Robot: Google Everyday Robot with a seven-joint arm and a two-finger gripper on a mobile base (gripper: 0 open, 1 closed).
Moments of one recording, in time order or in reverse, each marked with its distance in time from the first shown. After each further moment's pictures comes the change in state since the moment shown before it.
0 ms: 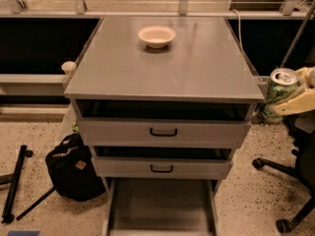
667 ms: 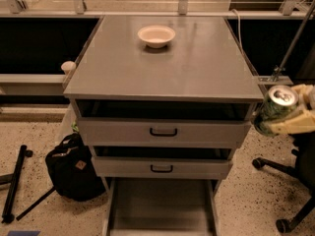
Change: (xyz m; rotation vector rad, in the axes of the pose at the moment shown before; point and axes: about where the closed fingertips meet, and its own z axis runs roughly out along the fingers) arm 0.009 0.038 0.011 0.036 -0.077 -0.070
